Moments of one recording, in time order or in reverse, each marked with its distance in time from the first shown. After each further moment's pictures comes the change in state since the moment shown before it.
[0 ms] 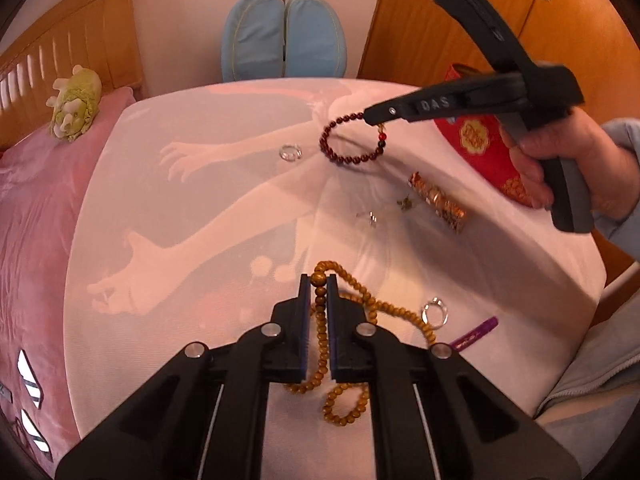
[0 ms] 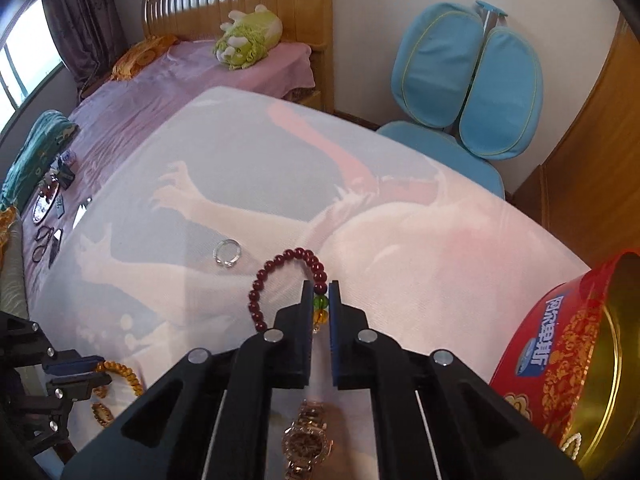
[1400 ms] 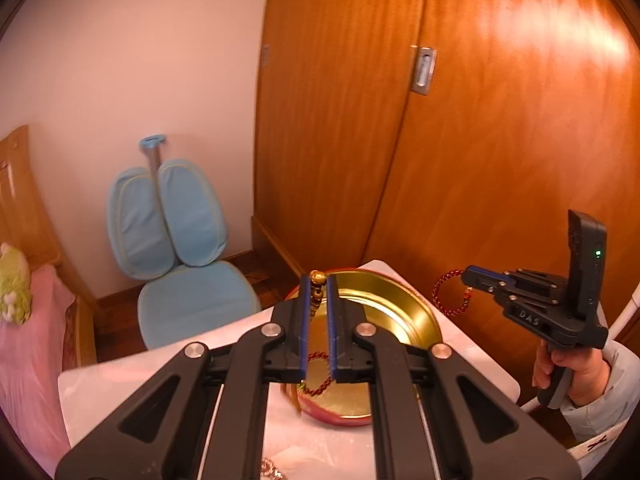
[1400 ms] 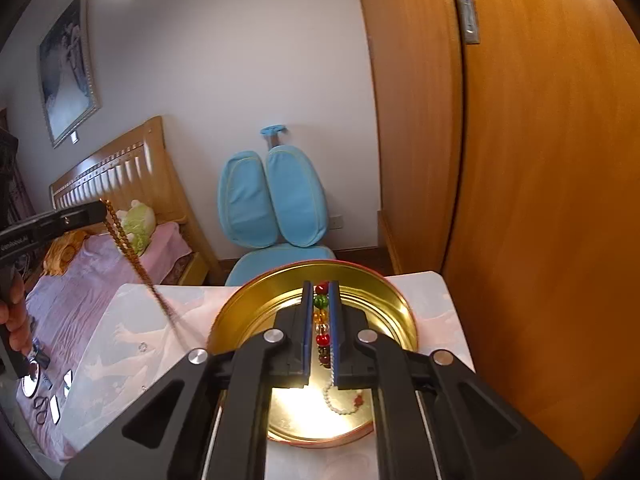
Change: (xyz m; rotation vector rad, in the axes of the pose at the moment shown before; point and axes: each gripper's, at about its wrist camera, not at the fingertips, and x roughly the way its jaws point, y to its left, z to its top) left arm -0.085 -0.204 0.247 0.289 -0.307 -0.237; right arm -0.268 -0.206 -0.132 0.483 -0.462 -0.301
